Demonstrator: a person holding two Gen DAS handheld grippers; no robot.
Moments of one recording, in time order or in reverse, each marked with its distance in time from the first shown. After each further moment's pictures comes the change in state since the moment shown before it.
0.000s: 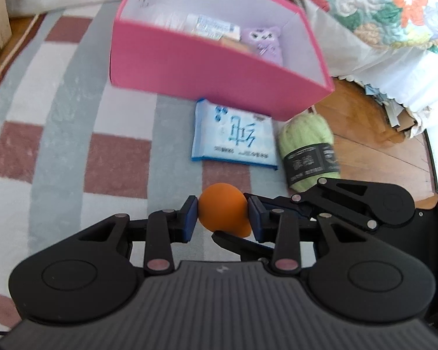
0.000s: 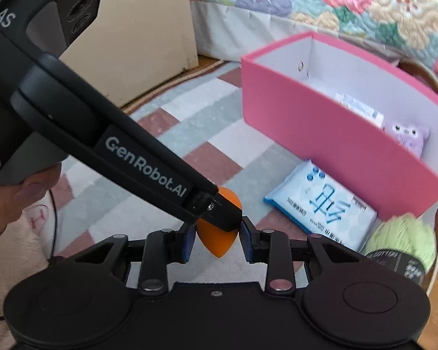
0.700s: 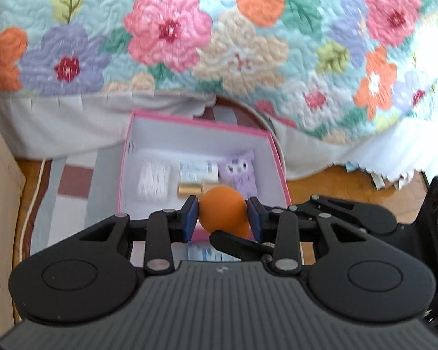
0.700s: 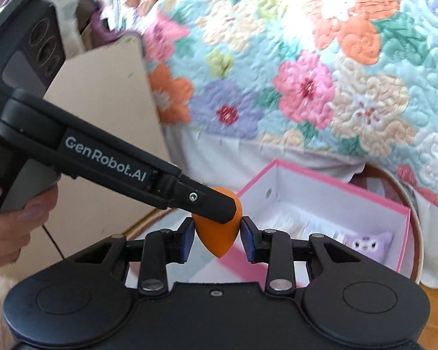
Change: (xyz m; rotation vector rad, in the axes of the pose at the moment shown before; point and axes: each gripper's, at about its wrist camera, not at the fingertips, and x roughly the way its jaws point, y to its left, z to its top) left arm -0.093 -0.037 0.133 0.109 -0.274 0.018; right arm -0.055 -0.057 0.117 0.122 -0.325 -0.005
